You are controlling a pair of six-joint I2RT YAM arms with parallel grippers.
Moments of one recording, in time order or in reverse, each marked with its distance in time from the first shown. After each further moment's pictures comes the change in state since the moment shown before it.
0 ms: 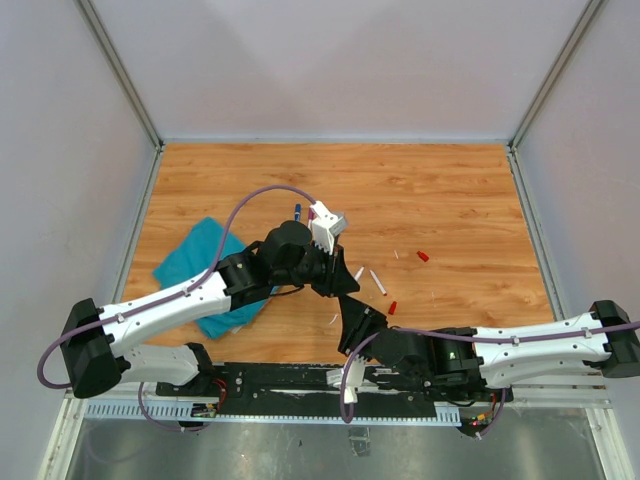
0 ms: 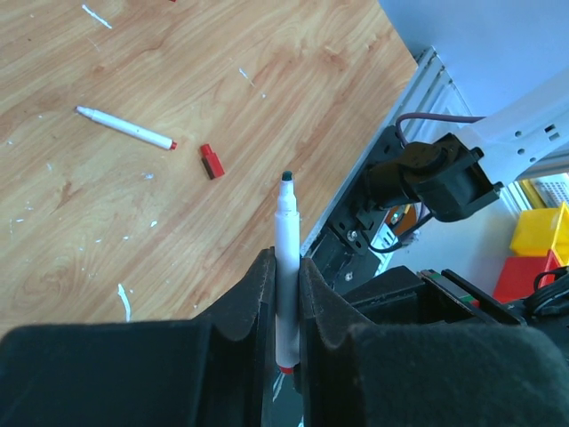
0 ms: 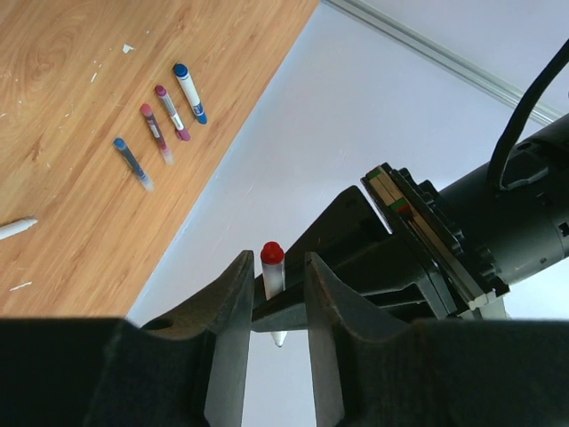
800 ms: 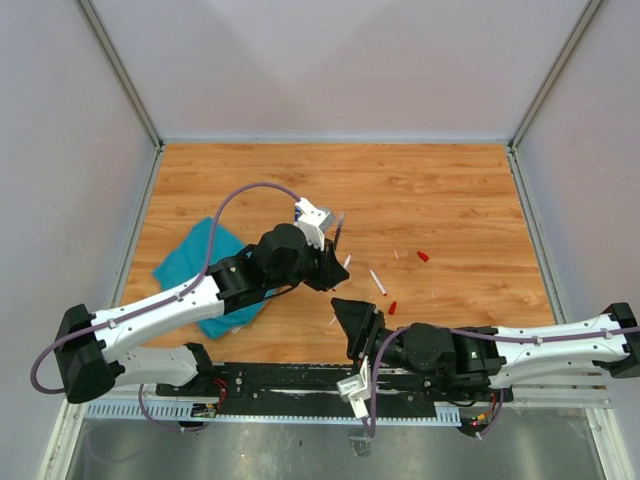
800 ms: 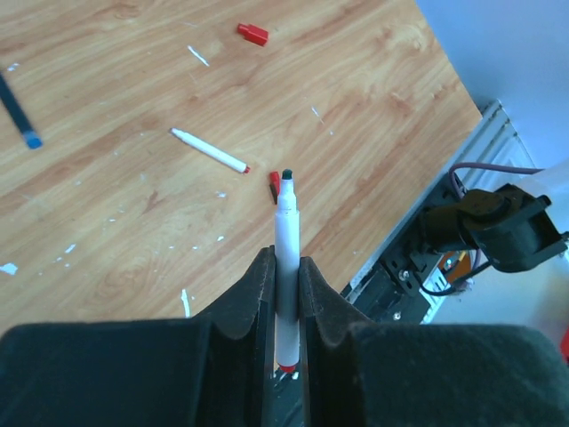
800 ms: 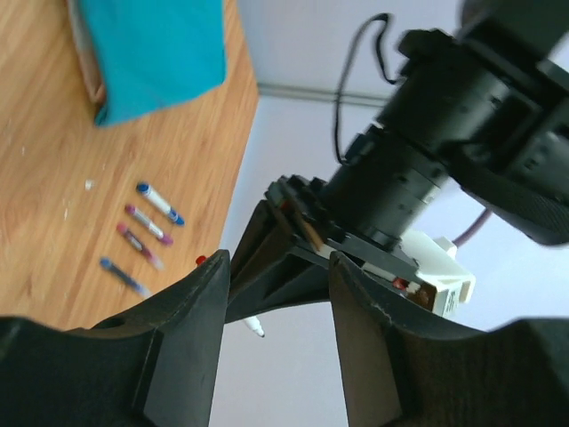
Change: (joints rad) left arm 0.000 -0.034 -0.022 -0.008 -0.193 0.020; right arm 0.023 -0.117 -0.005 0.103 -0.181 0.121
